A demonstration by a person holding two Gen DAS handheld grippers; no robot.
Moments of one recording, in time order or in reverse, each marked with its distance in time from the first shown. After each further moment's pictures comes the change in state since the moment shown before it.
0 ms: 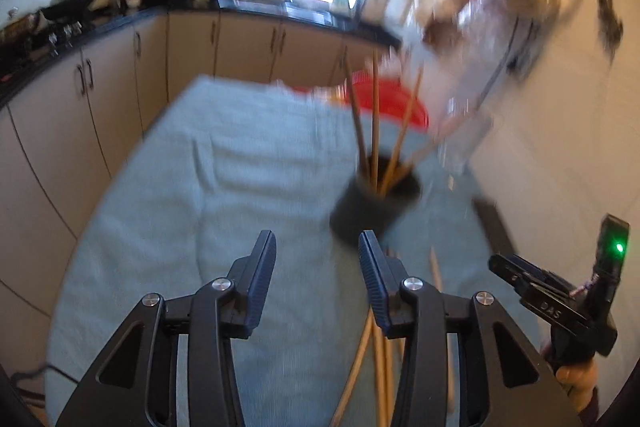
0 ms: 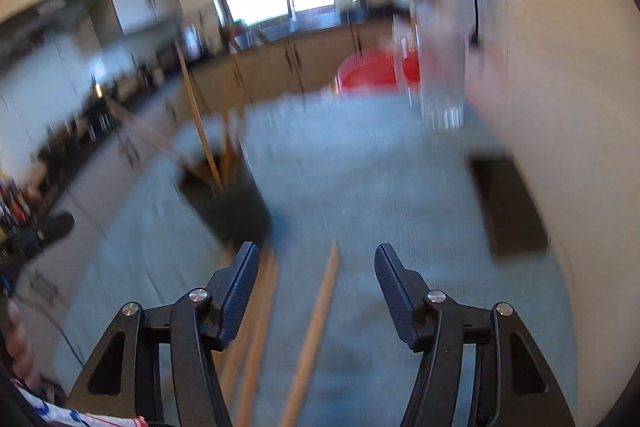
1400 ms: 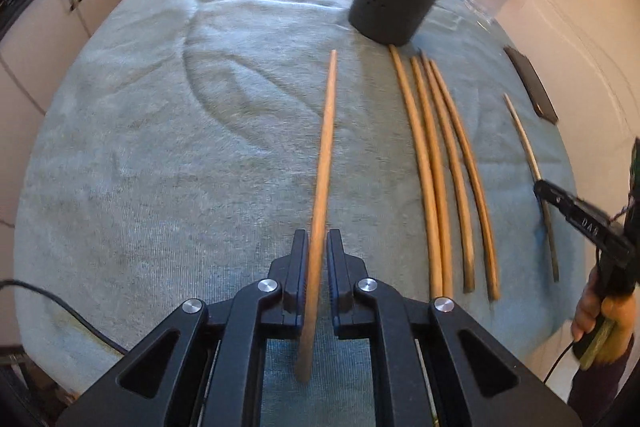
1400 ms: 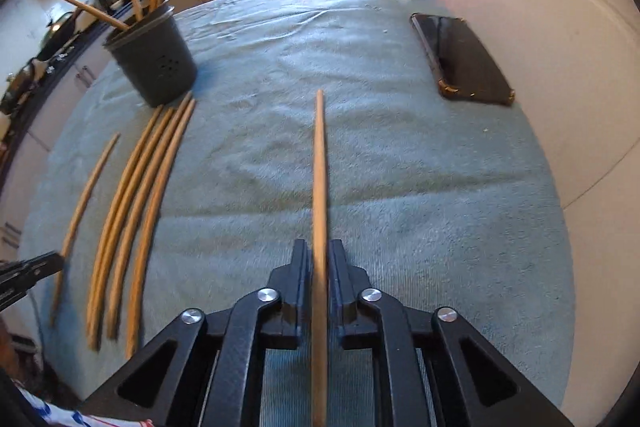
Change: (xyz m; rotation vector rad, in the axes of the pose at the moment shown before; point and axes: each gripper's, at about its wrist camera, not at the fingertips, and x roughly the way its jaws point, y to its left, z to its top) left arm 0.030 0.004 -0.100 0.038 0.416 0.069; right arm 0.005 -0.047 -0.073 0.015 0.257 -0.097
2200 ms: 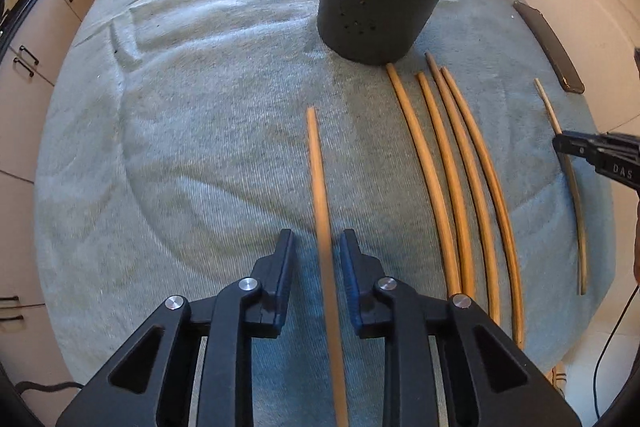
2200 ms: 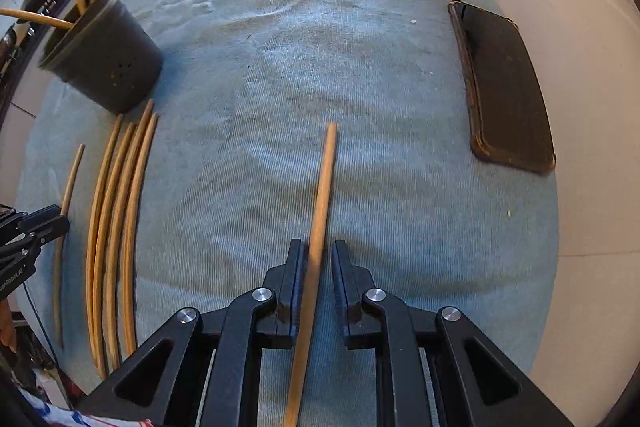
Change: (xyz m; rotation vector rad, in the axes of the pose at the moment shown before) left arm 0.050 -0.024 0.091 0.215 0.165 0.071; right arm 0.051 0.002 0.088 -0.076 0.286 -0.051
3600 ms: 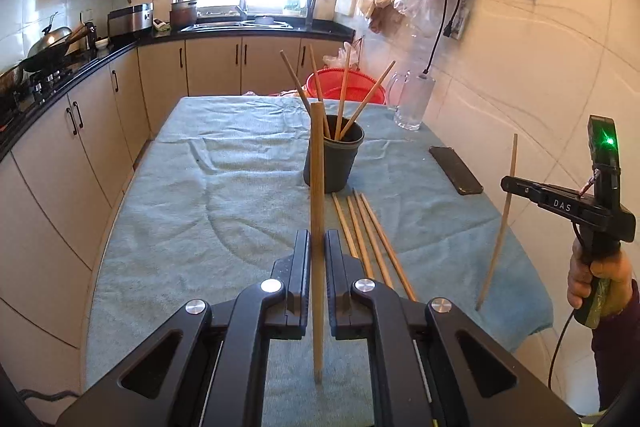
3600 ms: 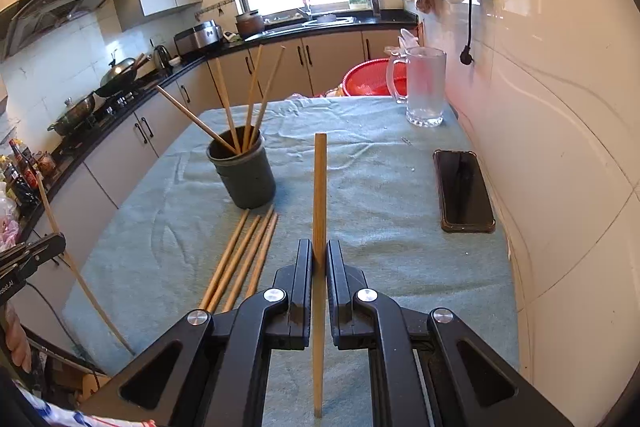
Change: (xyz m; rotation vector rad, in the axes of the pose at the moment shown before) left arm -0.175 -0.007 -0.139 -0.072 -0.658 -0.078; right arm -0.151 0.029 -0.111 -0.028 -0.613 0.123
